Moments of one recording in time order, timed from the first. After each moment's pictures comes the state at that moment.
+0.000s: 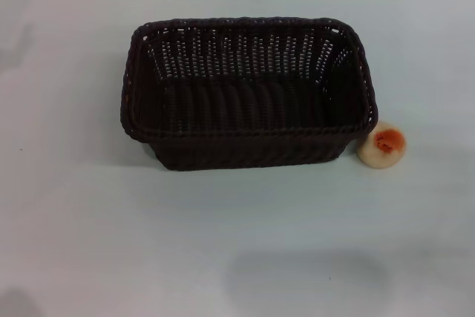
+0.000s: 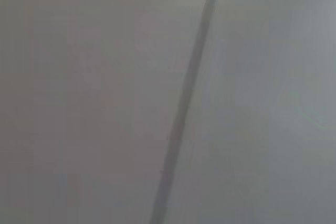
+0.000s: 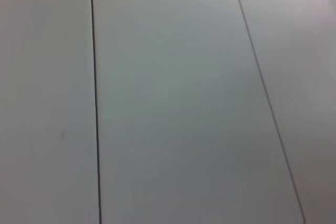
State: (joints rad) left arm -0.39 -2.06 -2.68 -0.65 0.94 -1.28 2.04; right arm -0.03 2.08 1.03 0.83 -2.11 -1.44 -0.34
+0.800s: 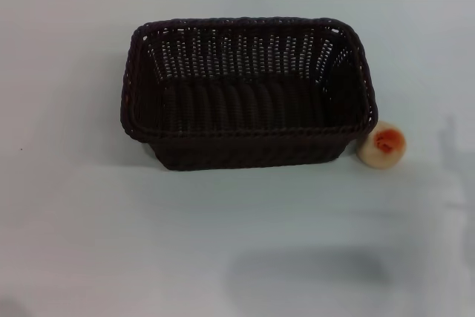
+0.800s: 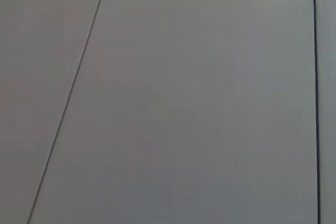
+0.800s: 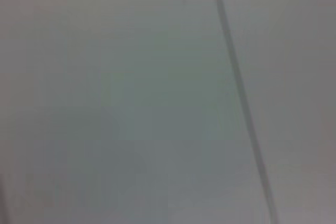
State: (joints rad) left arm -0.35 -2.06 -2.71 -0.56 0.71 -1.16 2.45; right arm -0.21 2.07 0.80 1.10 -2.20 -1.02 -0.35
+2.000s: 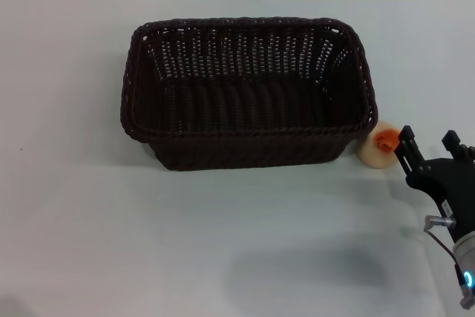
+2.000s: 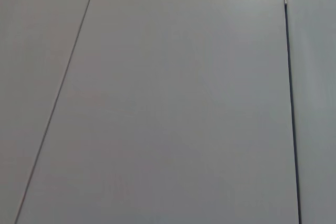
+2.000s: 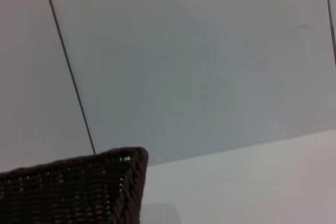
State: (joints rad) left arm -0.36 -2.06 -2.71 -0.60 0.71 -1.21 2.45; right arm -0.17 2.07 0.74 1.06 -2.15 -0.77 -0.35
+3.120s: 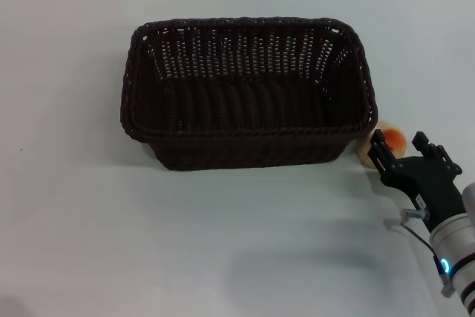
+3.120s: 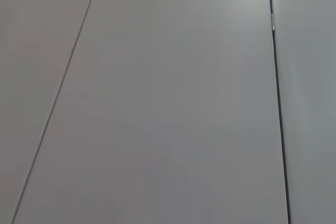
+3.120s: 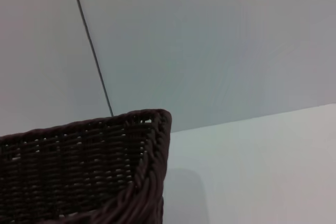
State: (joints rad) left arm -0.35 -2.06 -2.71 -0.61 0.69 -1.26 2.45; right arm -0.05 2.08 0.73 0.97 -2.08 -0.69 -0.34
